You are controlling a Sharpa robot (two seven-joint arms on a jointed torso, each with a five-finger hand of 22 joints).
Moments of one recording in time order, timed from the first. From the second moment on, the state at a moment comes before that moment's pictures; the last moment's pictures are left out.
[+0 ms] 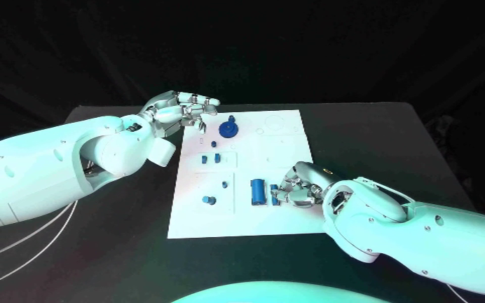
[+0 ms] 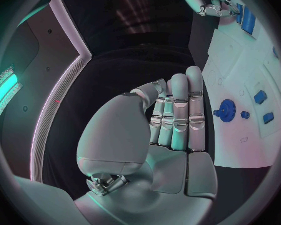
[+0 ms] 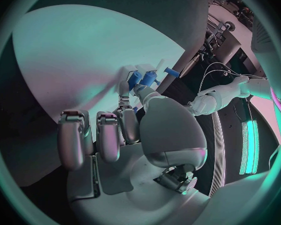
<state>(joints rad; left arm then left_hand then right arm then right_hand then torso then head) 1.19 -0.97 0.01 1.58 -0.10 -0.13 0.21 1.37 -0.09 0.45 -0.03 0.17 1.05 0.16 0.14 0.14 1.12 0.08 0.32 0.23 1.25 0.00 0.88 0.51 0.17 1.18 0.08 0.77 0.60 1.03 -0.86 -0.11 1.85 -1.39 -0.43 -0.59 1.13 -0.06 0.22 0.17 0.42 1.13 0.05 0.27 0.44 1.46 -0.03 1.31 1.31 1.46 -0.08 1.54 1.31 0.03 1.47 0.02 1.48 1.31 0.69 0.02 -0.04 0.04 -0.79</state>
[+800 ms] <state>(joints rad) 1.19 -0.98 0.01 1.58 -0.10 -0.12 0.20 1.37 -0.09 0.45 -0.03 0.17 1.05 0.16 0.14 0.14 1.12 0.08 0.32 0.23 1.25 0.00 0.88 0.51 0.17 1.18 0.08 0.77 0.60 1.02 -0.92 -0.12 1.91 -1.43 -0.44 -0.59 1.09 -0.08 0.15 0.22 0.39 1.13 0.05 0.28 0.46 1.46 -0.03 1.32 1.31 1.46 -0.08 1.54 1.31 0.03 1.47 0.02 1.48 1.31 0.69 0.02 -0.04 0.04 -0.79</state>
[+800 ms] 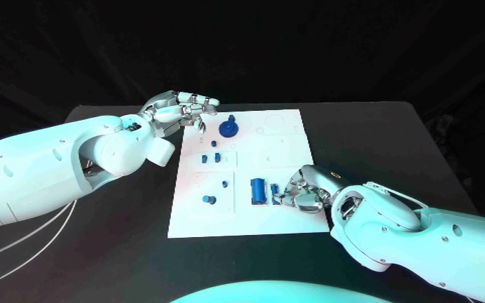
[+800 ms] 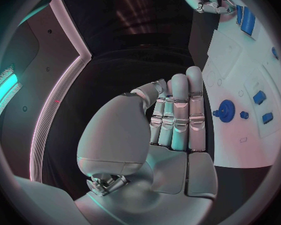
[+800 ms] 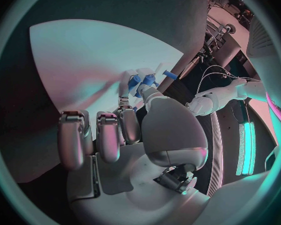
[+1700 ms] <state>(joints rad) 1.19 -0.98 0.01 1.58 -0.10 -0.12 0.20 1.37 -0.09 0.45 -0.03 0.17 1.05 0.16 0.14 0.14 1.11 0.08 0.32 0.23 1.25 0.00 0.88 0.51 0.17 1.18 0.08 0.77 0.60 1.01 -0.91 -0.12 1.88 -1.48 -0.42 -0.58 1.14 -0.06 0.11 0.20 0.31 1.12 0.04 0.29 0.47 1.46 -0.03 1.32 1.31 1.46 -0.09 1.54 1.31 0.03 1.47 0.02 1.48 1.31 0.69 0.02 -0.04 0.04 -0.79</state>
